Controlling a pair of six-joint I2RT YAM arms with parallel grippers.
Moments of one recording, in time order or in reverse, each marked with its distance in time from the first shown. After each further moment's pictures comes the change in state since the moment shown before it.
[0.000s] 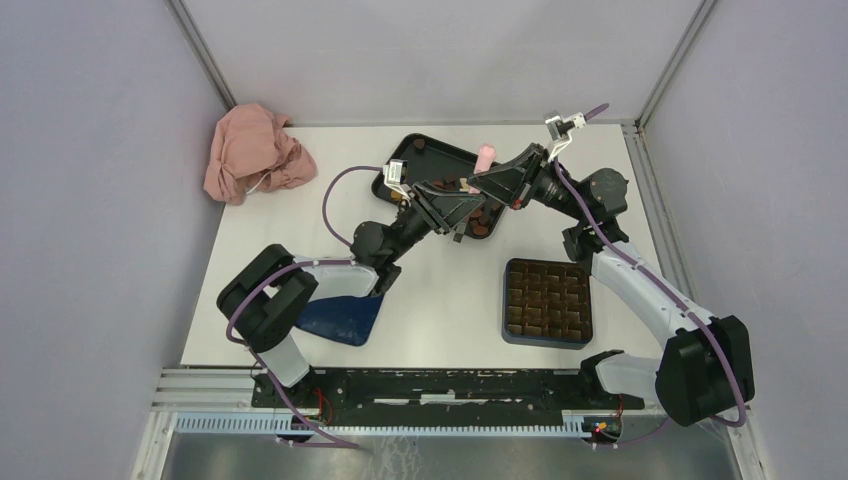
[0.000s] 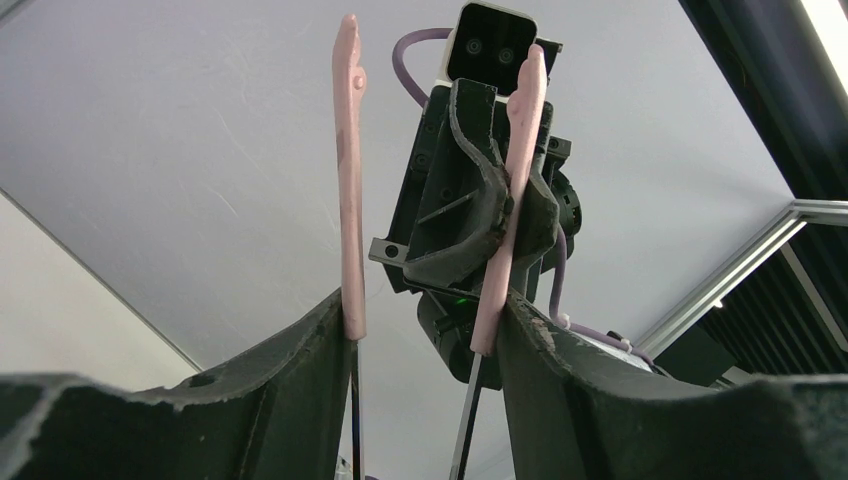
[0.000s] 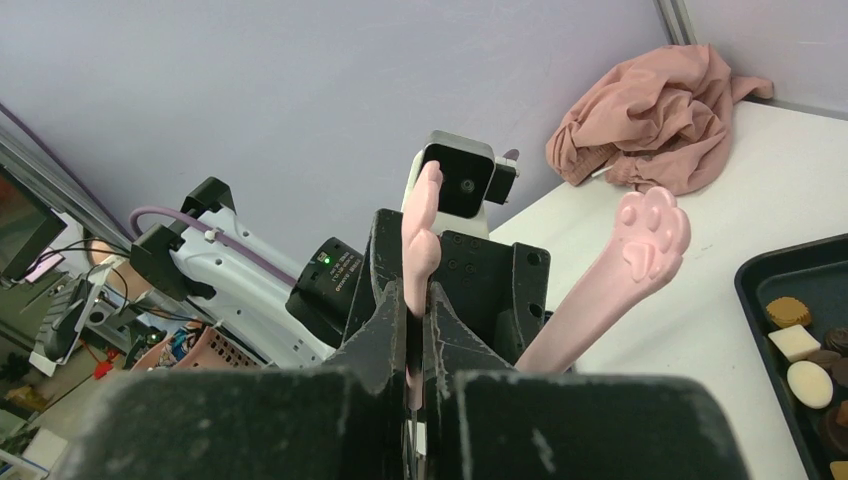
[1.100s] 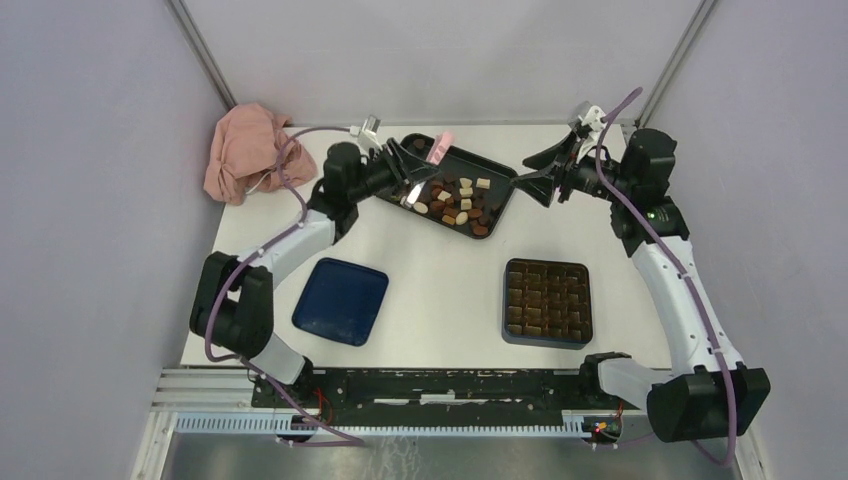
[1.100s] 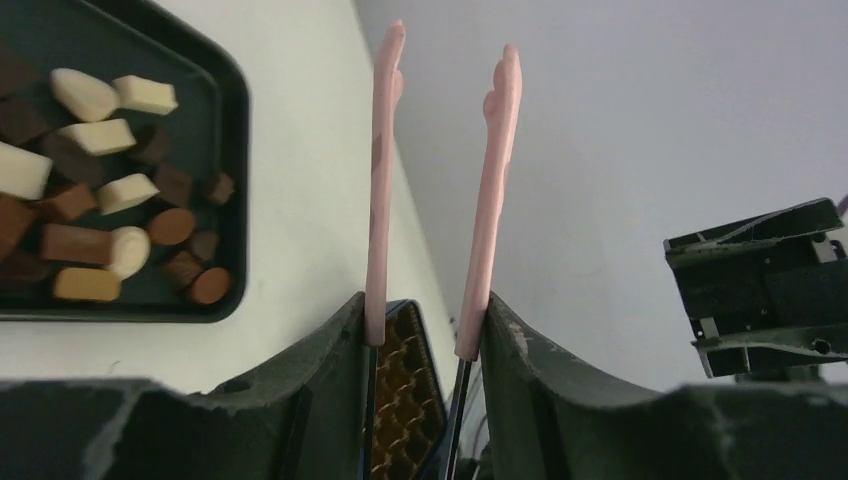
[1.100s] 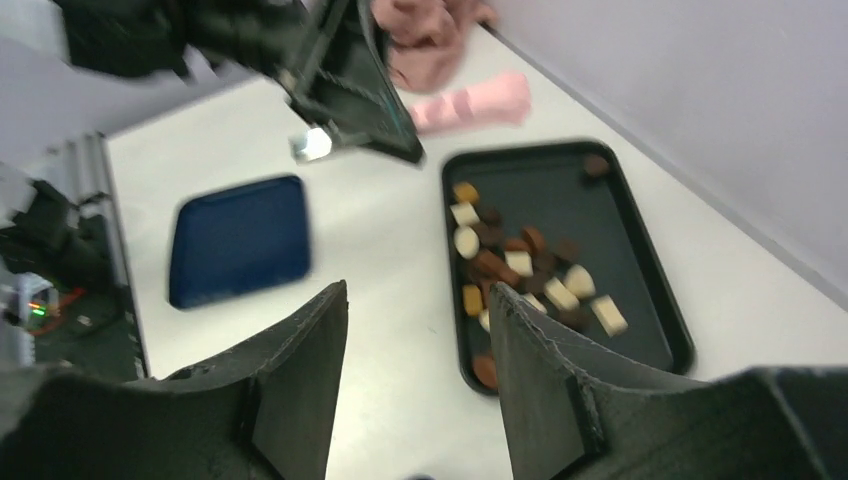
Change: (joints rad) left arm 0.362 -0.111 0.216 -0.965 0.290 0.129; right arm -0.238 -0.103 0.267 -0.846 -0.151 -0.884
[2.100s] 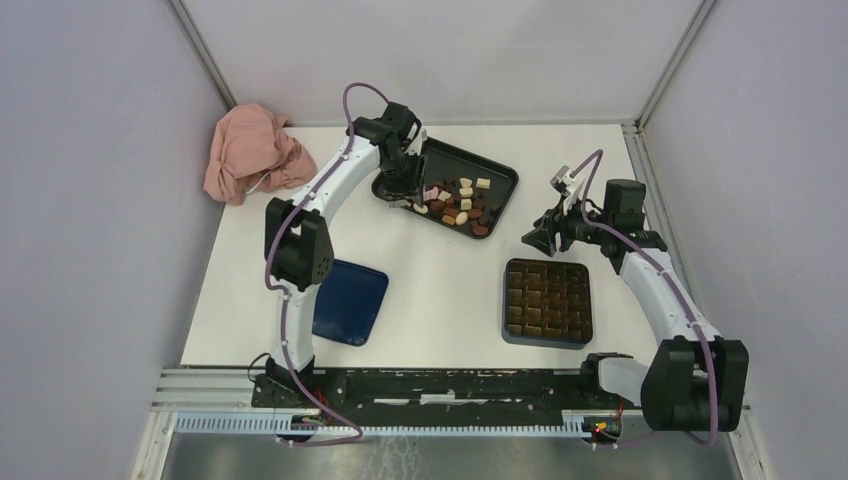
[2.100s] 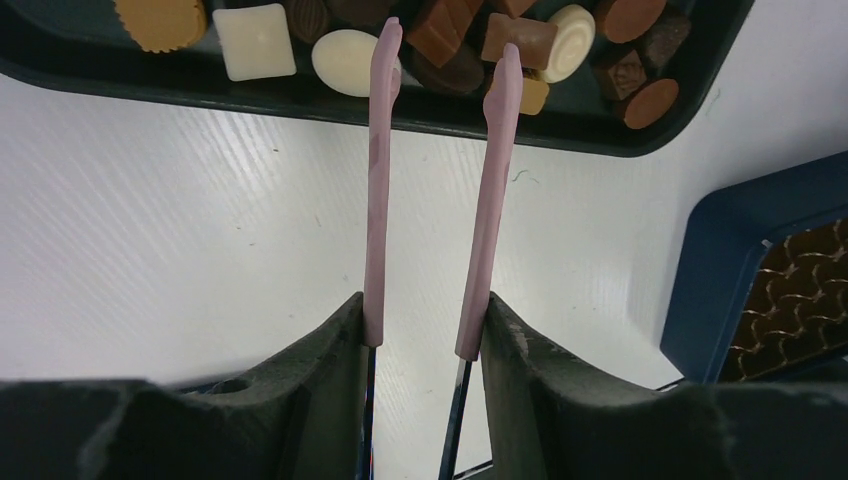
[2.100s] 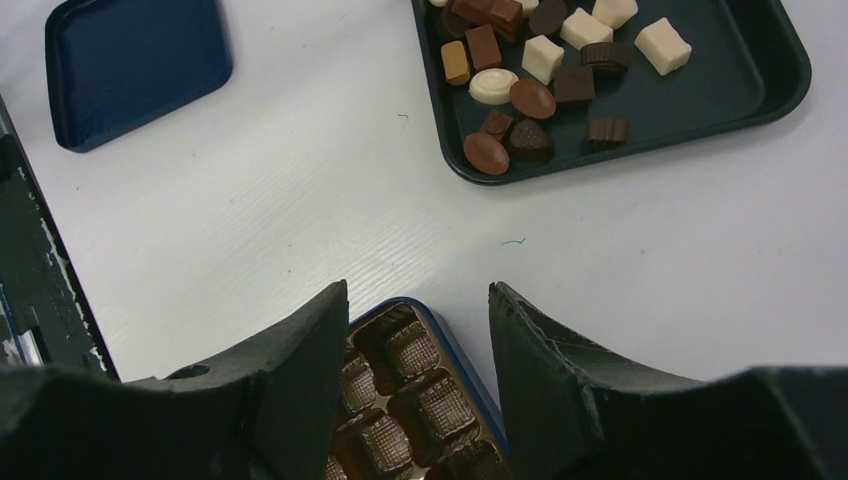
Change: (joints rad) left arm -0.024 0.572 1.052 -1.634 -0.311 0.843; right arm -0.112 0.025 -0.327 -0.261 0.082 -0.404
